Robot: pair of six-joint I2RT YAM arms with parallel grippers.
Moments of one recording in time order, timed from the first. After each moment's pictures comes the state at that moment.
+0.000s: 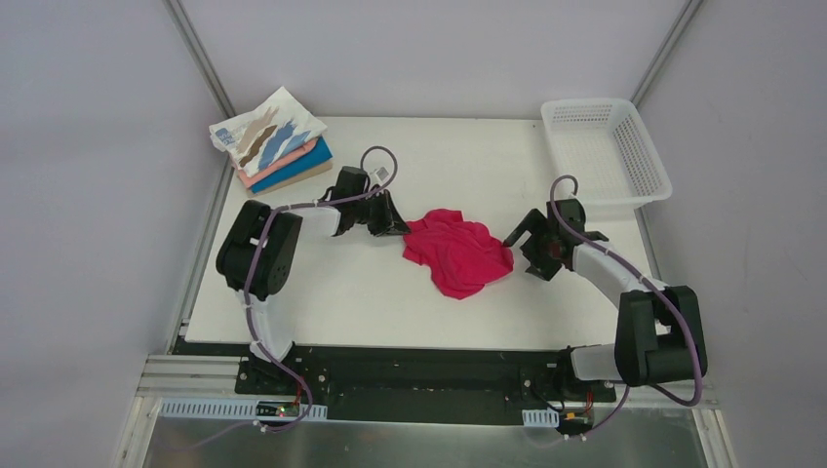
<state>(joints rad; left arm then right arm) -0.37 1.93 1.03 0.15 0.60 -0.70 0.15 1.35 0.70 -0.37 -0.10 0.84</state>
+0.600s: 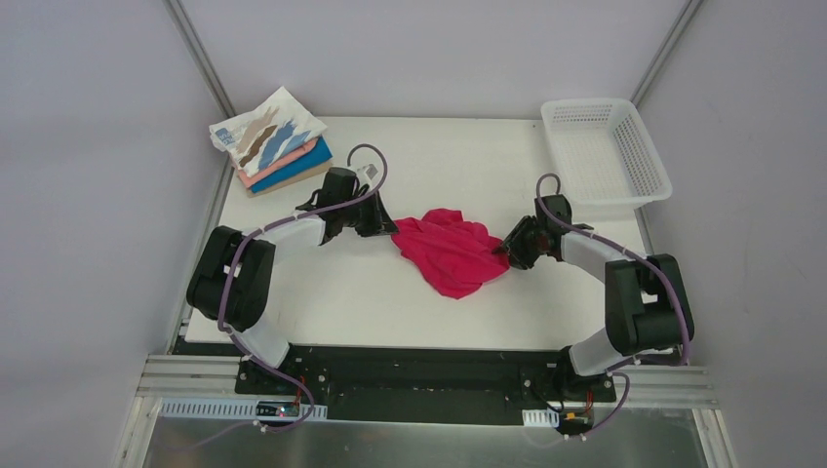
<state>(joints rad) -0.37 1.65 0.91 0.04 0.46 -0.60 0.17 1.51 0.75 -0.28 -0.25 0.88</state>
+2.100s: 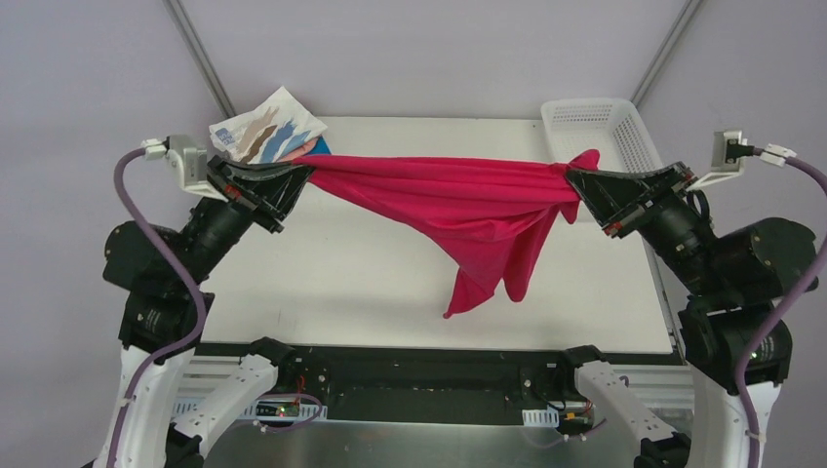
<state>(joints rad) -0.37 0.70 1.30 -0.23 0.28 -0.38 0.23 0.77 1.56 -0.61 -0.39 0.68</state>
